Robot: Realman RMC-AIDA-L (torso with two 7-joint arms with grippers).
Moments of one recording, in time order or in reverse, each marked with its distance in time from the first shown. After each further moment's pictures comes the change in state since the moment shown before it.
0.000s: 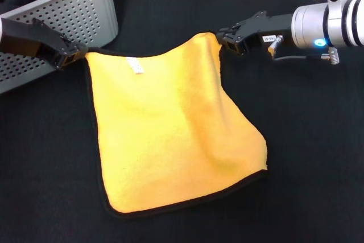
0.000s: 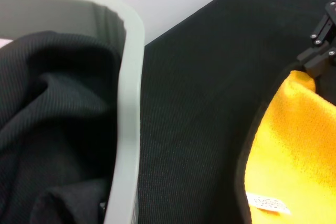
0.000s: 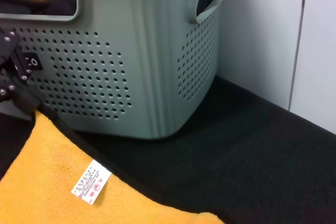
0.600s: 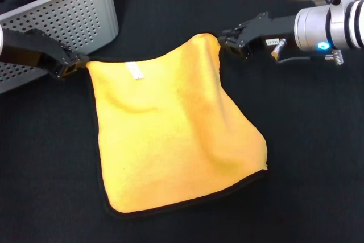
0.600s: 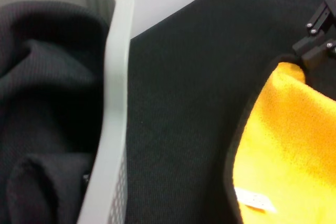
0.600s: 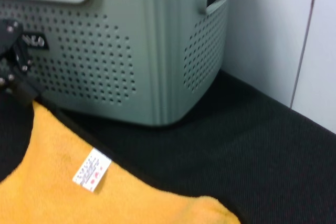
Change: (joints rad) left arm 0.020 -0.009 0.000 -0.013 -0.001 0.000 0.011; right arm -0.019 0.000 -0.006 -0.025 -0.025 0.003 -0.044
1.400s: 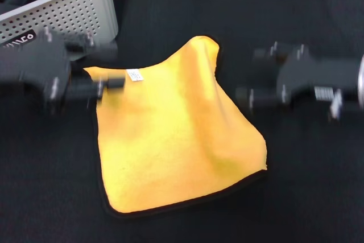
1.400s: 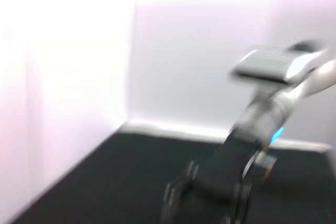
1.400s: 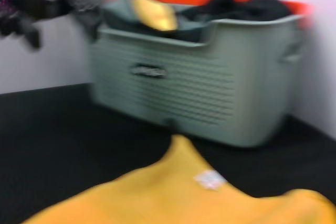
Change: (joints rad) left arm 0.232 0.007 -0.003 0.089 -0.653 0.413 0.310; right arm -0.594 0.004 -0.121 -0.727 0.023 0.260 0.005
